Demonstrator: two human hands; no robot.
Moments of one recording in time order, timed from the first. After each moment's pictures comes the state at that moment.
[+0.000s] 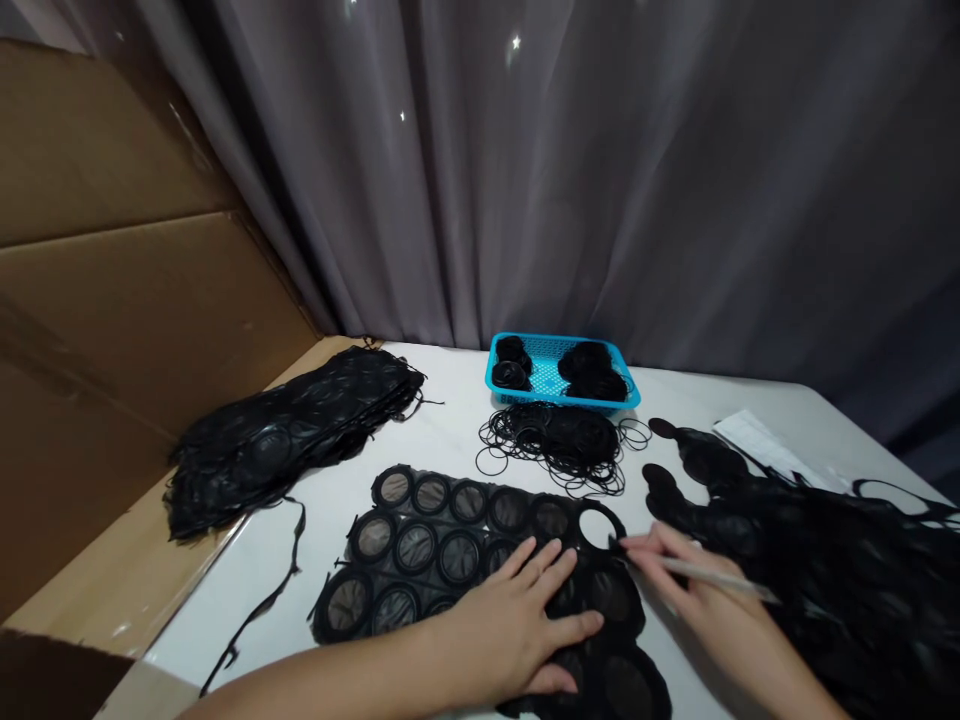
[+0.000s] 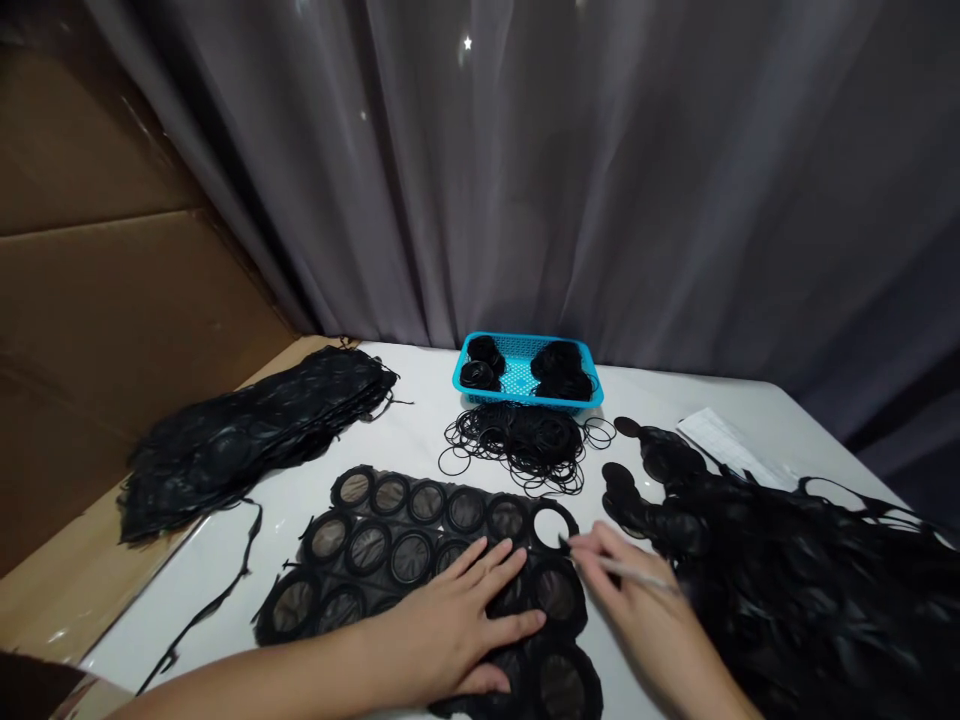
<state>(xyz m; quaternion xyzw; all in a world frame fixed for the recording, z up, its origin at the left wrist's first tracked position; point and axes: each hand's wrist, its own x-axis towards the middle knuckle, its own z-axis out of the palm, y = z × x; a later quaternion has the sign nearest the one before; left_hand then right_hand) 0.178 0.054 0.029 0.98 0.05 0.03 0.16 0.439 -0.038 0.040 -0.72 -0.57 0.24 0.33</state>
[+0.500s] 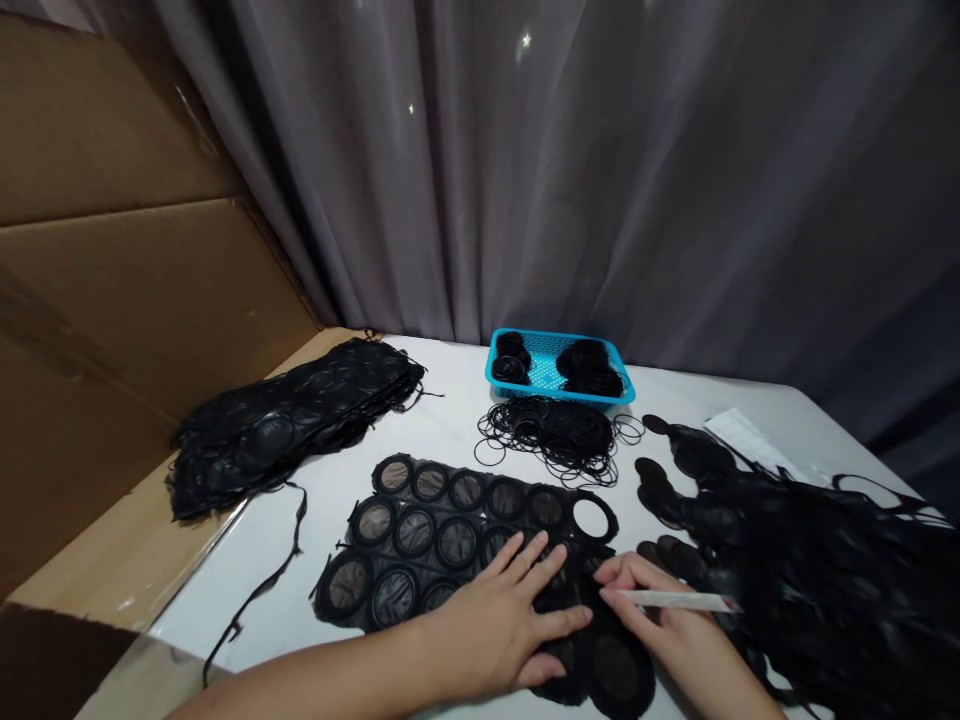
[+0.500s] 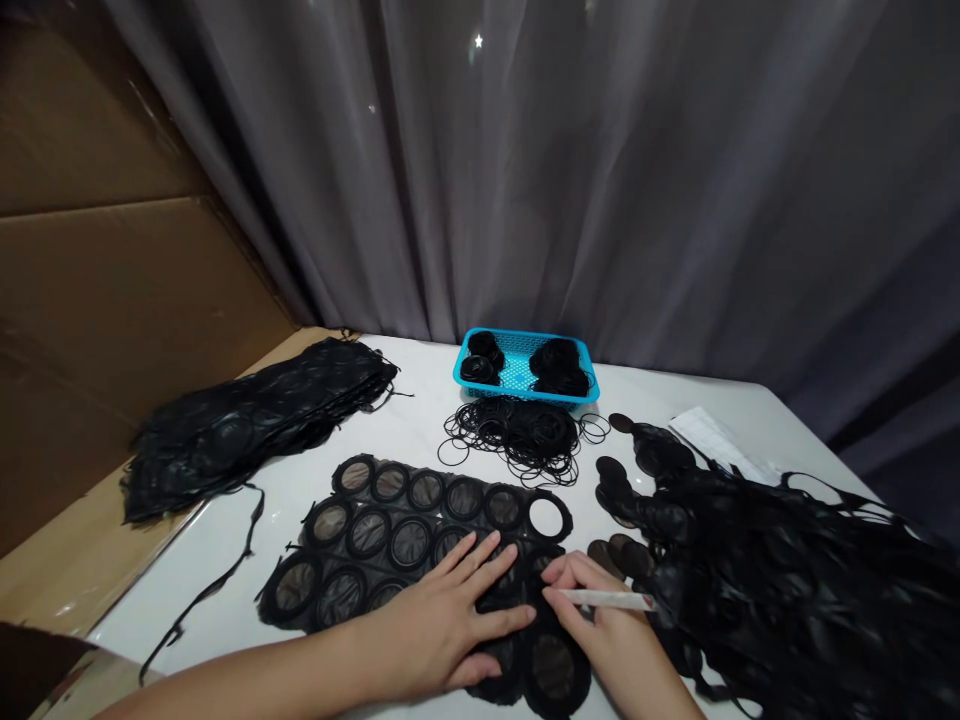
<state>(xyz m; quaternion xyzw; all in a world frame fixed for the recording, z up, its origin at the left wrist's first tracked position) 0.167 0.042 0.027 0.98 0.07 0.04 0.18 0.400 -0.060 0.029 -0.68 -0.57 0.31 0.34</state>
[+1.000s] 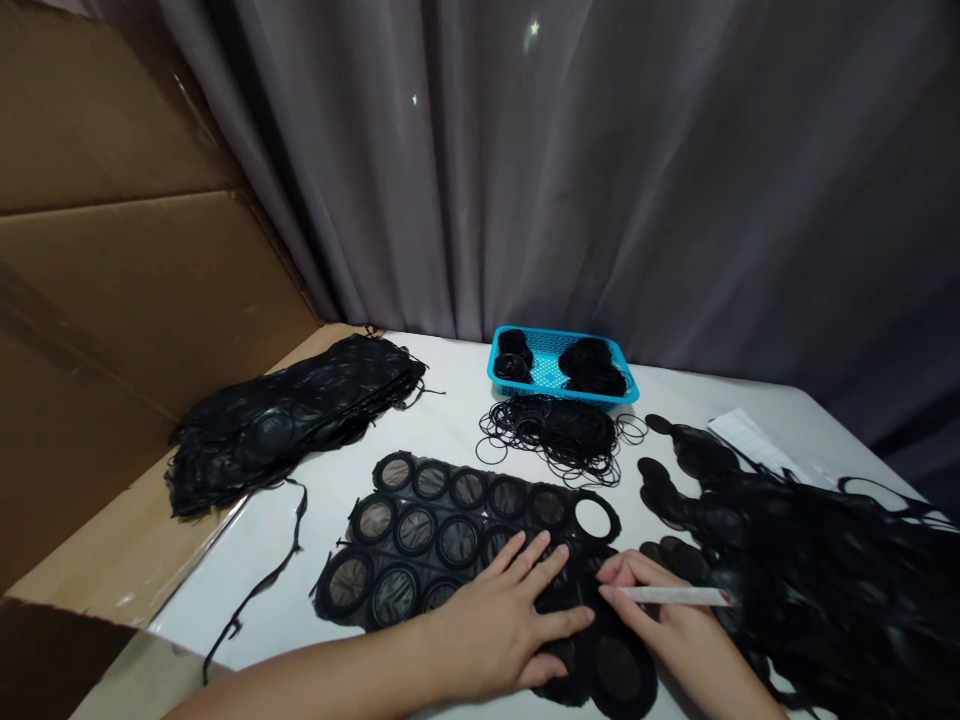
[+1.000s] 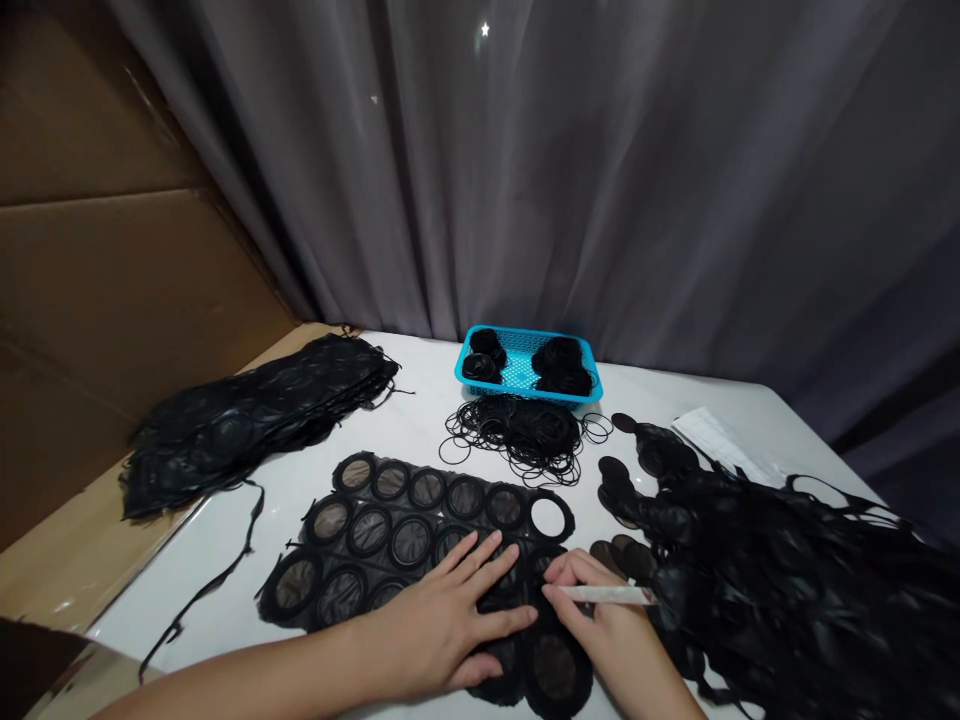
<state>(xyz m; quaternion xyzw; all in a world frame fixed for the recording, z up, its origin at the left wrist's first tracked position) 0.168 0.041 0.024 0.98 0.08 0.04 0.20 0.400 -0.057 0.027 -0.68 -0.56 0.33 0.33</state>
